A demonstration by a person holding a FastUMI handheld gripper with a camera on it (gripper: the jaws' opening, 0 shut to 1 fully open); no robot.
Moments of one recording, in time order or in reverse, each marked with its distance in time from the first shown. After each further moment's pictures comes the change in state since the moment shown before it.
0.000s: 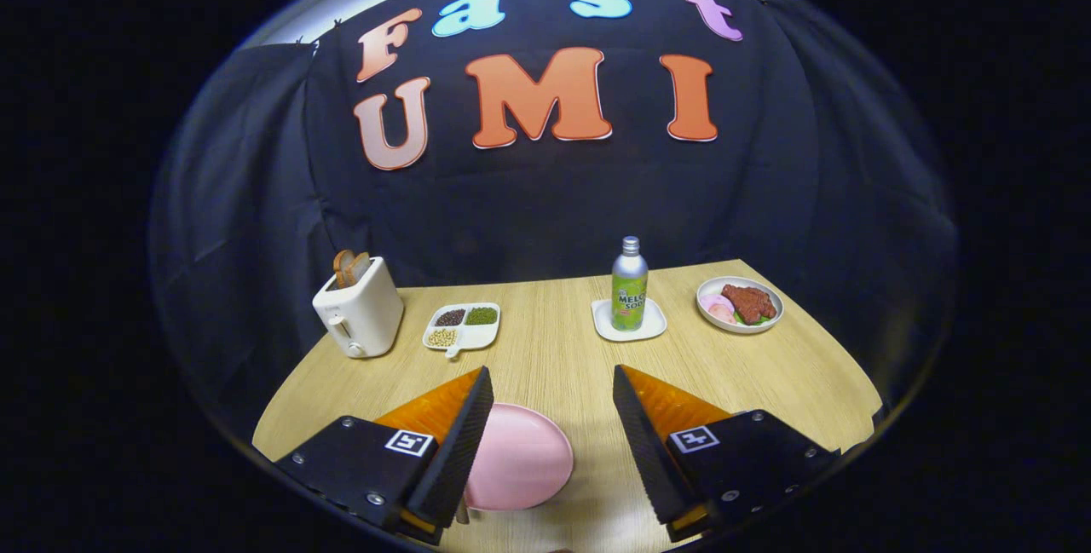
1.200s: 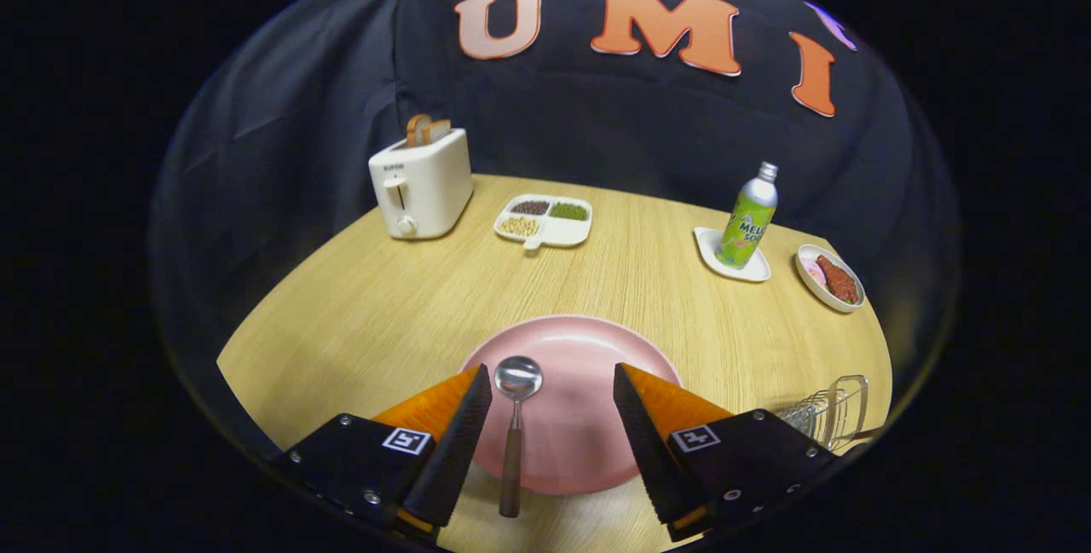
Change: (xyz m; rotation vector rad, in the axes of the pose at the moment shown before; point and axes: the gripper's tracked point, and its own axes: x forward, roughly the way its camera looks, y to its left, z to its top) arm 0.035 0.100 -0.144 -0.263 0.322 0.177
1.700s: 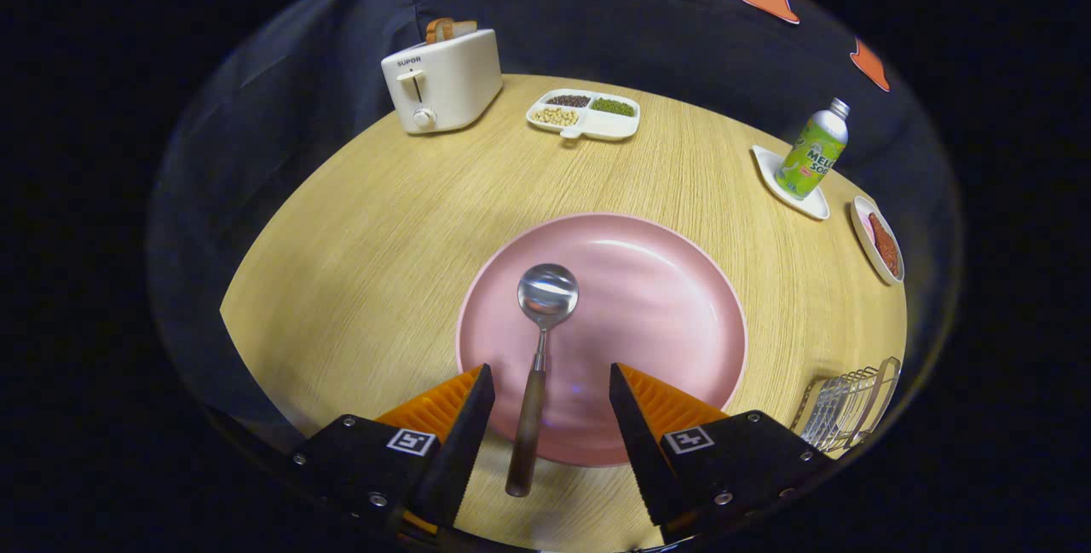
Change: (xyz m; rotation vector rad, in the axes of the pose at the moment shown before) arm 0.015 0.015 -0.058 -0.050 0.323 0.096
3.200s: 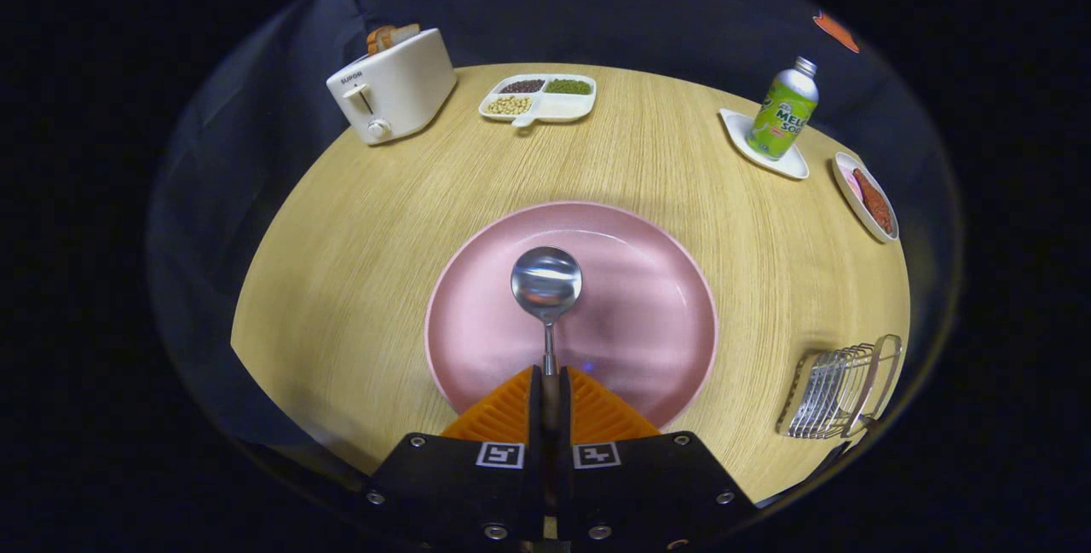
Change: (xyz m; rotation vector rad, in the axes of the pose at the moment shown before) arm -0.013 -0.026 0.003 0.153 0.046 -0.018
